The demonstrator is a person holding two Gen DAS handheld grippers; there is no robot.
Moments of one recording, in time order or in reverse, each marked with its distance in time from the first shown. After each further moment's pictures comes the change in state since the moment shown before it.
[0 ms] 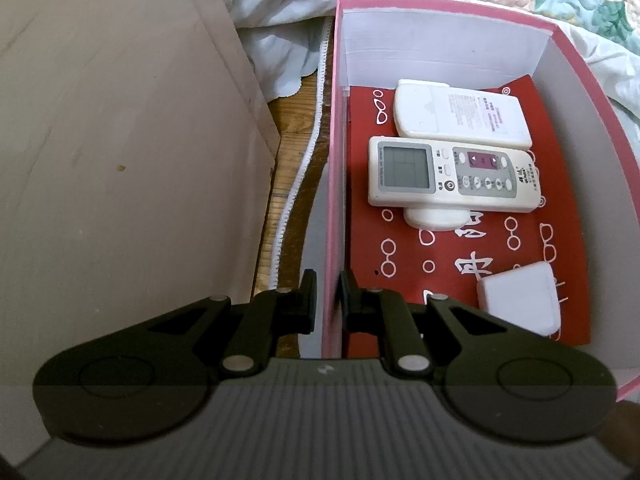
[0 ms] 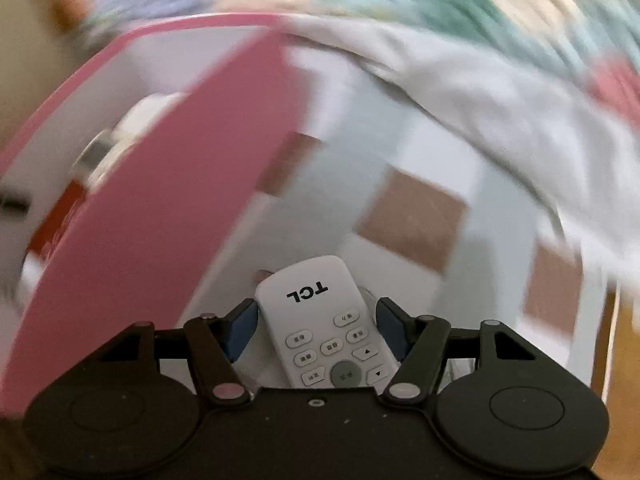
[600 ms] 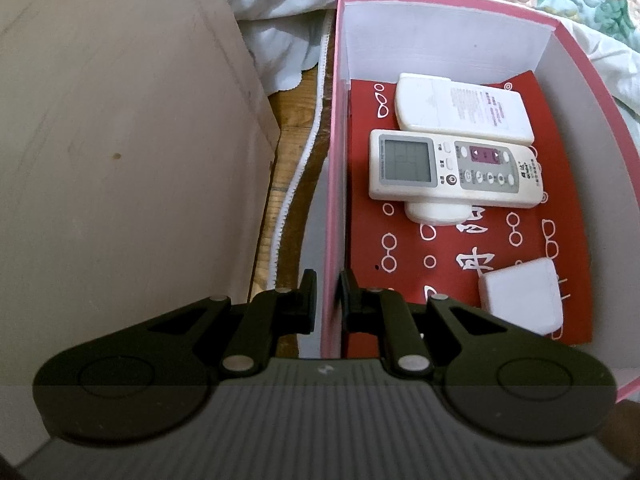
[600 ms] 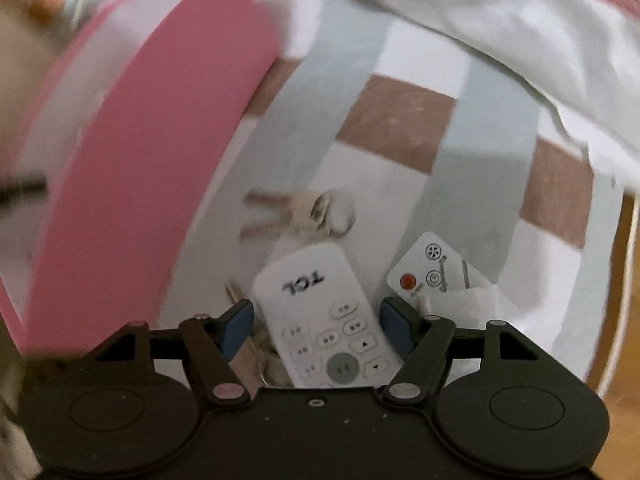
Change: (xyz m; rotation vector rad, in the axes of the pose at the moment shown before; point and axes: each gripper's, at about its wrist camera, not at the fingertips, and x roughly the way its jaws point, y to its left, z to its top) left arm 0.004 0.001 -0.001 -0.010 0.007 -0.007; right arm 0.003 -0.018 -0.013 -0.044 0.243 0.094
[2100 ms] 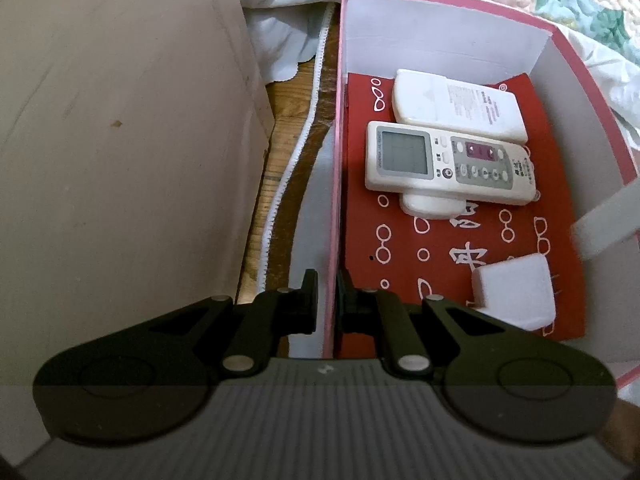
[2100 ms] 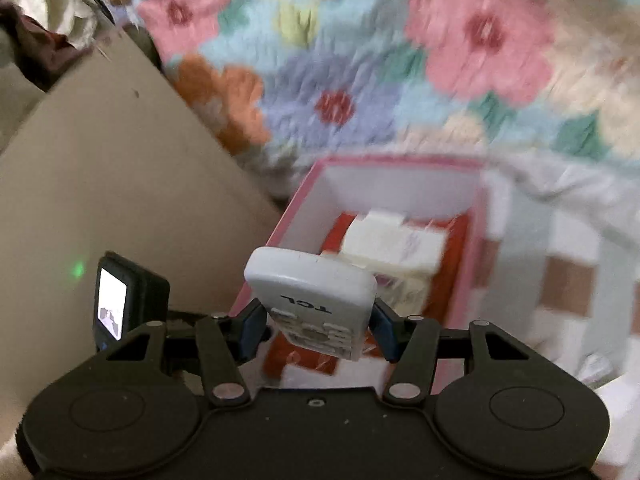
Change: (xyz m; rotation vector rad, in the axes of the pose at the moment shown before) left arm 0.001 0.008 -0.001 -0.036 0.005 -0.059; right arm -0.104 0.142 0.043 0.071 -0.366 0.291
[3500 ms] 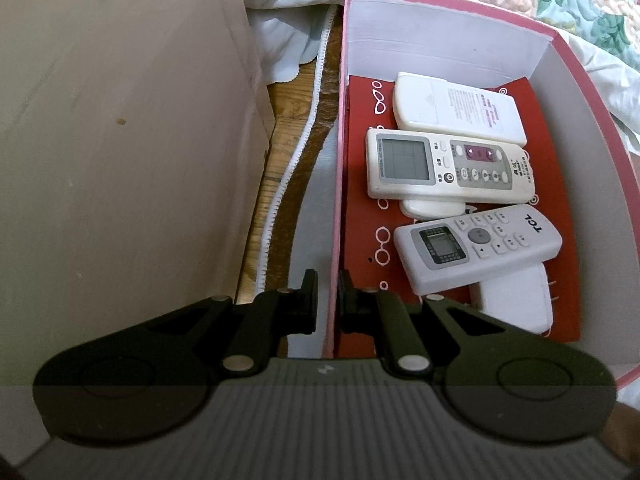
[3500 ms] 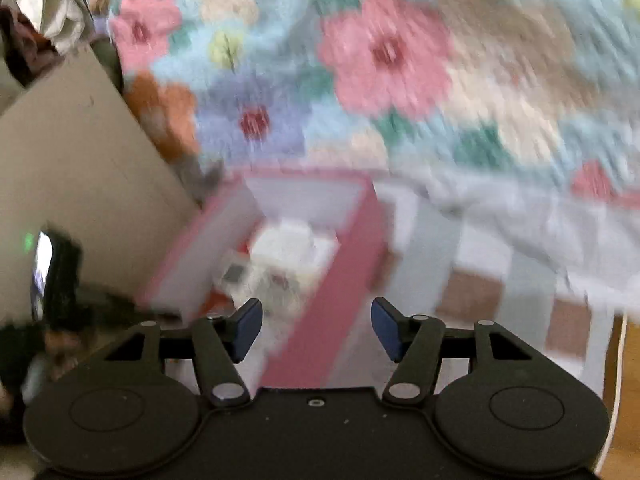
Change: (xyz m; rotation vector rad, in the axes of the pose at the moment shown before) left arm -0.001 -0.001 0.001 -0.005 -0.005 -0.004; right arm -0.057 -0.081 -0.035 -0.077 -0.063 -0.134
